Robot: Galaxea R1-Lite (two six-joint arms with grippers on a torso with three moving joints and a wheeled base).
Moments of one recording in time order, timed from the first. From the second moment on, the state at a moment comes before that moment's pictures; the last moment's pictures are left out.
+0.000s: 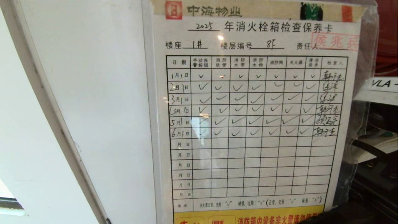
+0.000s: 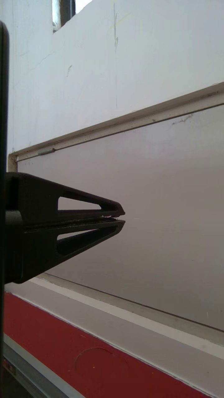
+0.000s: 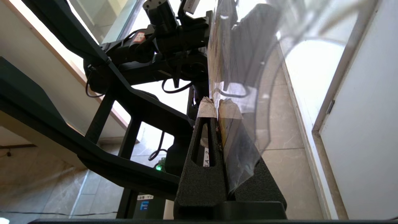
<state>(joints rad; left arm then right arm) -0.01 0.00 0.00 -0.01 -0.01 0.00 0.74 1.27 -0.90 -0.13 0.91 0.07</state>
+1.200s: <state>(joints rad) -0.01 0.00 0.00 -0.01 -0.01 0.00 0.75 1.28 -0.92 -0.16 0.91 0.17</state>
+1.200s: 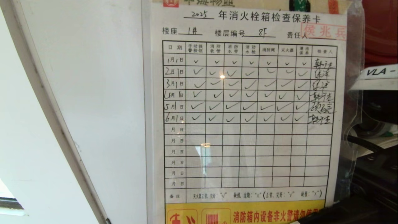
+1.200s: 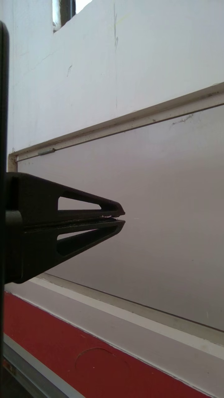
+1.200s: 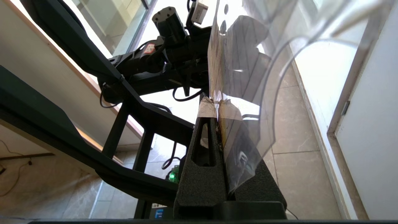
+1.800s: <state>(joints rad) -0.01 0.00 0.00 -0.01 -0.01 0.00 0.75 1.28 -0.91 -0.16 0.91 0.16</state>
